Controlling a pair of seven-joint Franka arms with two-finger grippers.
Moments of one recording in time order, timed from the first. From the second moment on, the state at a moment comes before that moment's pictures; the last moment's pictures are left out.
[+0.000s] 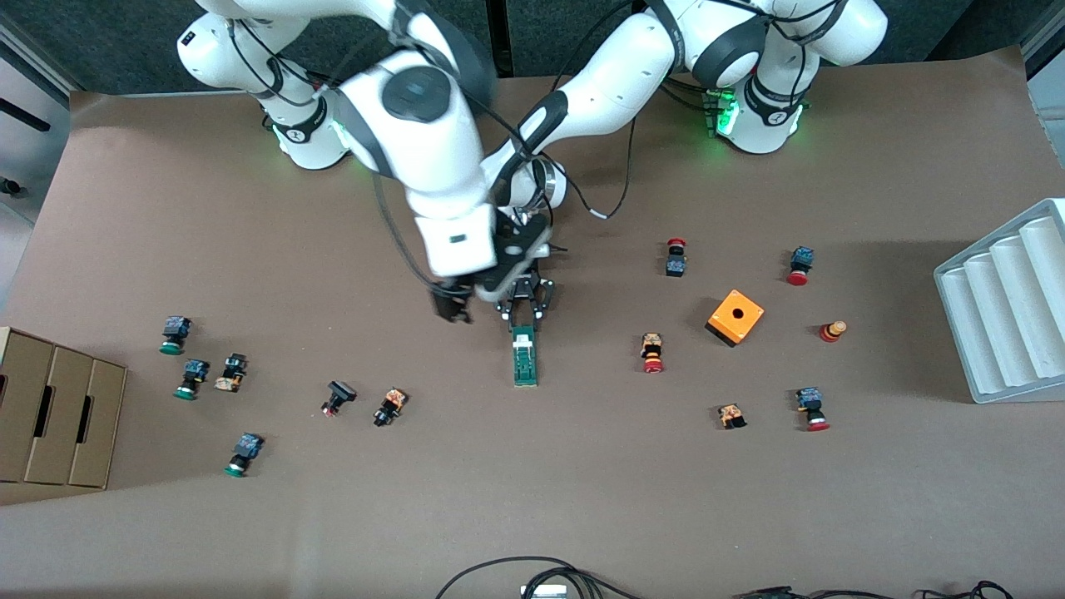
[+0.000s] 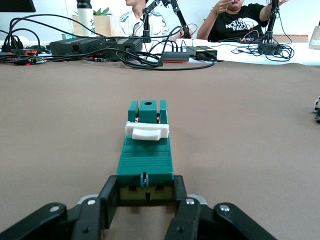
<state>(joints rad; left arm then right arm) -0.98 0.95 -0.16 -1.66 1.84 1.99 -2.56 0.80 0.31 -0.18 -1.45 -0.02 1.94 -0.22</state>
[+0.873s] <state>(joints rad) -0.98 0.95 -0.16 -1.66 1.84 1.99 -2.56 0.34 0.25 -0.22 -1.45 -0.04 1.88 -0.18</state>
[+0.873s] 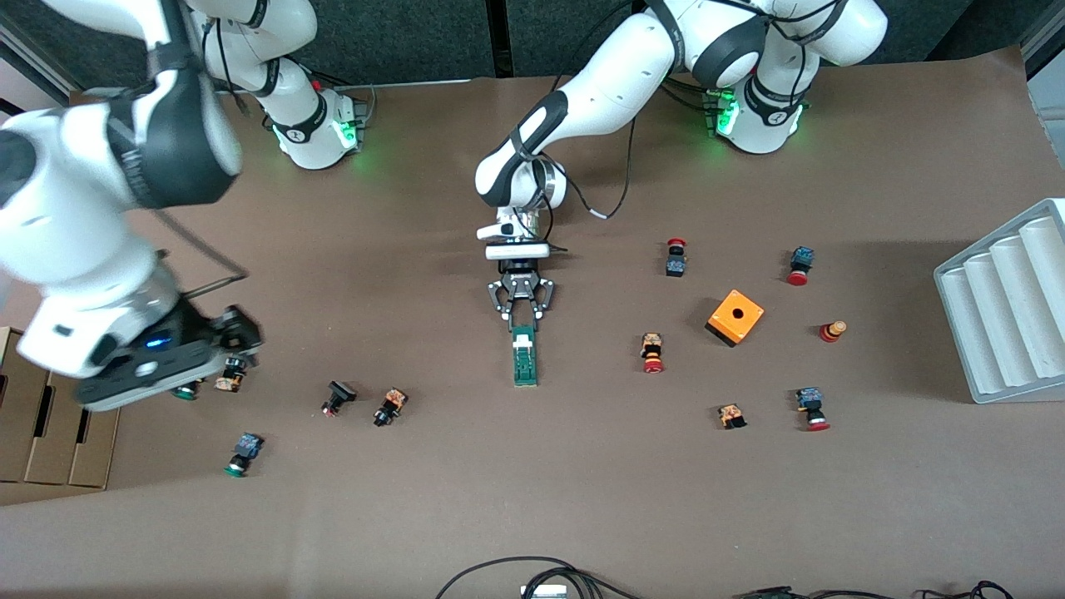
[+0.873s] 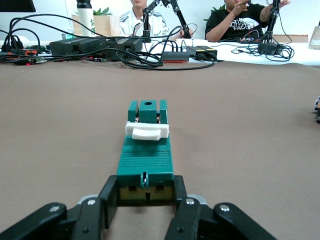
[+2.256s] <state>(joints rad) -0.98 0.84 -0.16 -1.55 1.37 2.01 -1.95 0.14 0.24 -0.19 -1.51 0.03 1.83 -0.09</state>
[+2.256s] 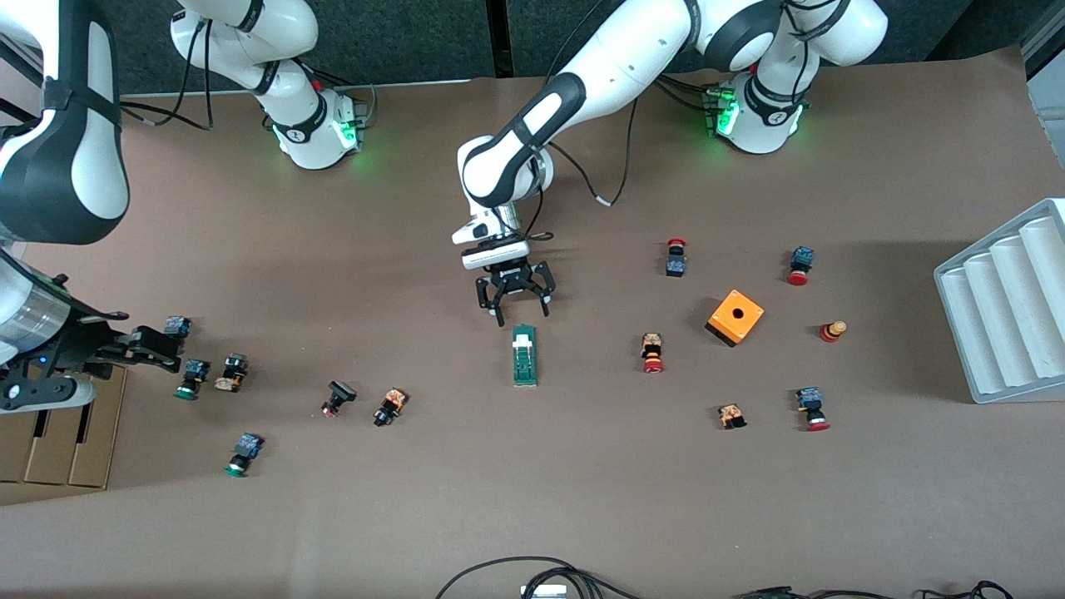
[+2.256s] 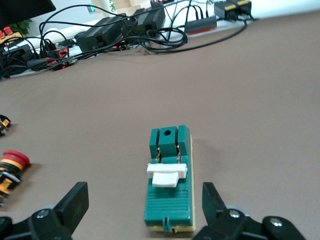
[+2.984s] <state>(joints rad) -0.96 0.68 -0.16 -1.55 0.98 1.99 -1.11 0.08 0.24 -0.19 -1.52 0.03 1.80 -0.10</state>
